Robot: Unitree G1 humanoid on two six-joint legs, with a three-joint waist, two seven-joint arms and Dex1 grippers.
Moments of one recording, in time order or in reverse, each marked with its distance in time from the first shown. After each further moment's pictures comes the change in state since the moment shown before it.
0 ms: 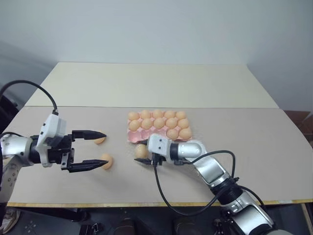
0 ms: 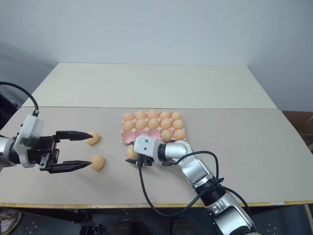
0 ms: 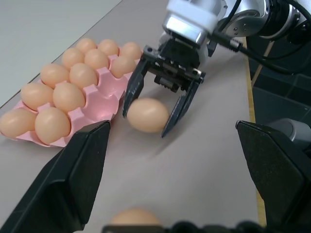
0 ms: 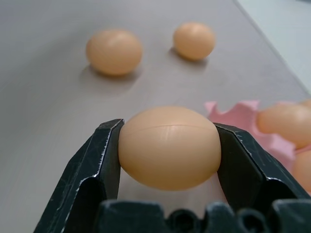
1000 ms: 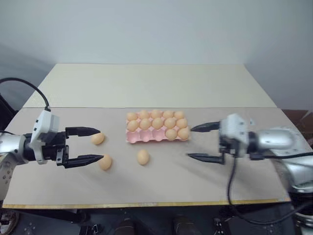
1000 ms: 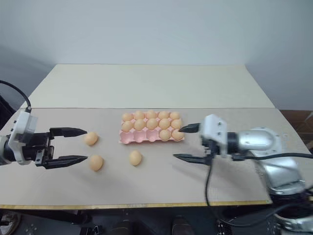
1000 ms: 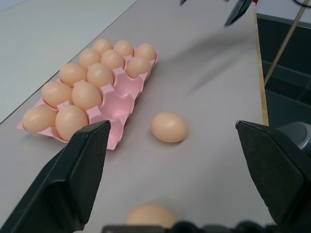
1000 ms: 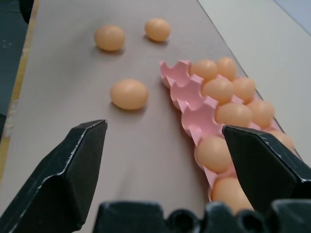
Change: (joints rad) left arm -0.007 0.011 0.017 0.050 0.004 -0.005 -0.009; right arm 0.134 -0.458 -0.300 -0.310 0.351 0.131 0.222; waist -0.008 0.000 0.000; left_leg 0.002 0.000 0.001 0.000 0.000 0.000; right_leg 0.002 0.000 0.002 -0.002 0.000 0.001
